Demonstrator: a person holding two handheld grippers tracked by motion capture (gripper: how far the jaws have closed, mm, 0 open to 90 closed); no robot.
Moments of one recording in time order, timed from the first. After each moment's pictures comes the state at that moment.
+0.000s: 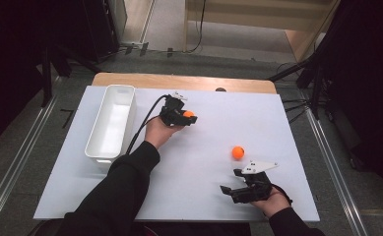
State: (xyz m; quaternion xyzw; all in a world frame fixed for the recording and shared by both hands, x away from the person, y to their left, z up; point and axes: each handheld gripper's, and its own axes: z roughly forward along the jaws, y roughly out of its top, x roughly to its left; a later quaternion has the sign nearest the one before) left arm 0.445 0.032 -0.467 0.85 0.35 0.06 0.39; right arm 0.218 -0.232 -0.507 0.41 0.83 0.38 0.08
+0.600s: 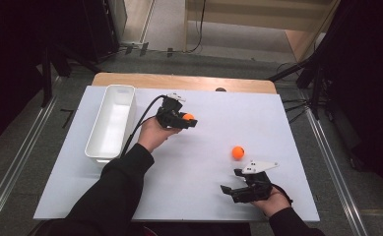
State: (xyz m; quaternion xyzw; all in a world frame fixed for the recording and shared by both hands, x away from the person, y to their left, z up) left arm 0.423 0.042 -0.443 0.86 0.32 0.02 0.40; right arm 0.218 -0.232 -0.508 0.41 0.83 0.38 0.07
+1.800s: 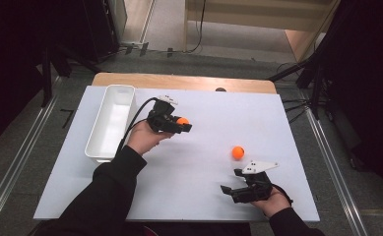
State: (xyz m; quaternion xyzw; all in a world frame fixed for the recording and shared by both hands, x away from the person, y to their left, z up) left arm 0.403 0.064 -0.426 0.86 0.31 0.00 0.40; right arm 0.218 -0.232 -0.507 0.41 0.83 0.38 0.08
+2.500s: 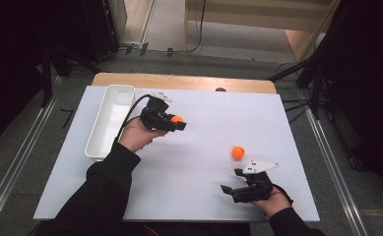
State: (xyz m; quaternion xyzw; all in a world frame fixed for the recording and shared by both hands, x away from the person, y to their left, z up) left arm 0.403 0.081 -0.411 0.87 0.31 0.00 0.39; right arm 0.218 -0.233 -0.507 0.41 0.82 0.38 0.08
